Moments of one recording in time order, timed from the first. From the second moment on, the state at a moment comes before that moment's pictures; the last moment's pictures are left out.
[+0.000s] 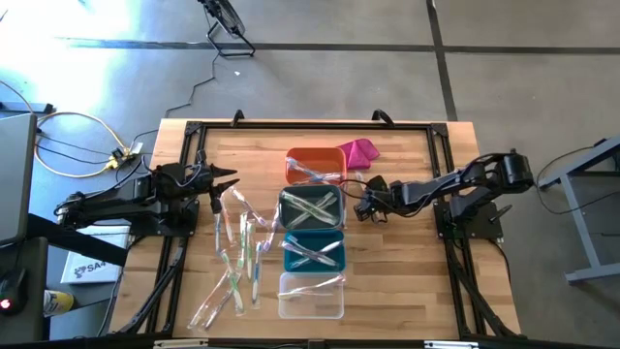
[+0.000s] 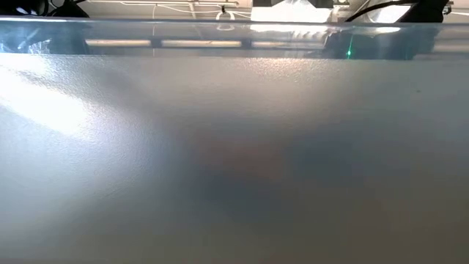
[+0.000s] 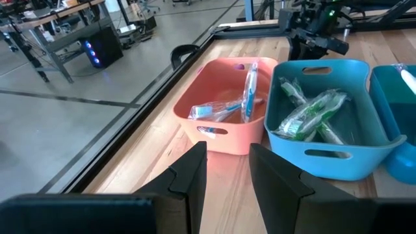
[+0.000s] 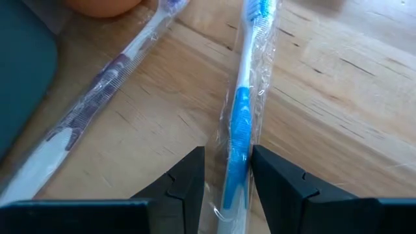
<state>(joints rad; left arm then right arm) 0.19 0.18 0.31 -0.37 -0.25 0.13 -0.03 1.53 0.57 -0.21 0.38 0.97</state>
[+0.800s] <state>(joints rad) 0.19 0.18 0.31 -0.37 -0.24 0.13 -0.02 1.48 0.57 -0.25 0.30 0.97</state>
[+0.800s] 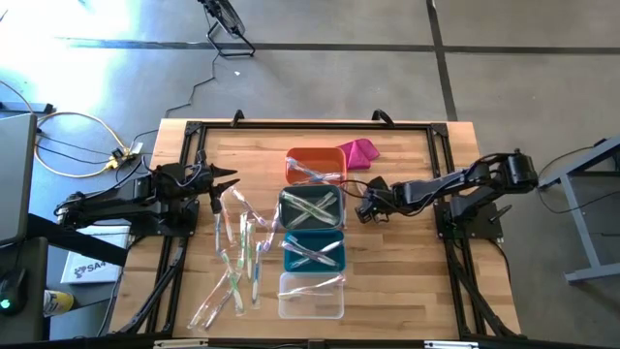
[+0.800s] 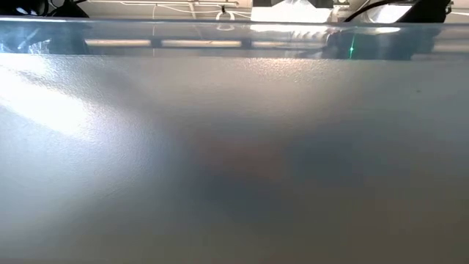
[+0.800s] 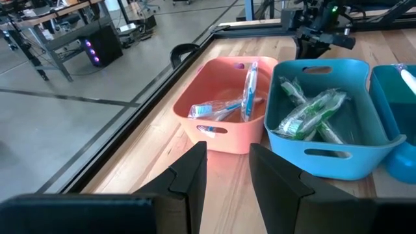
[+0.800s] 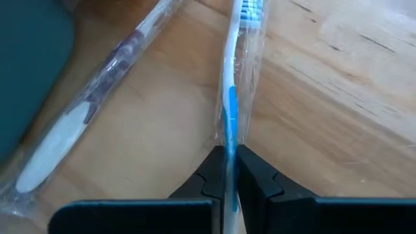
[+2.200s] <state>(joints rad) 0.19 0.18 0.31 -0.36 -0.24 0.12 0.02 1.05 0.60 0.06 0.38 0.51</state>
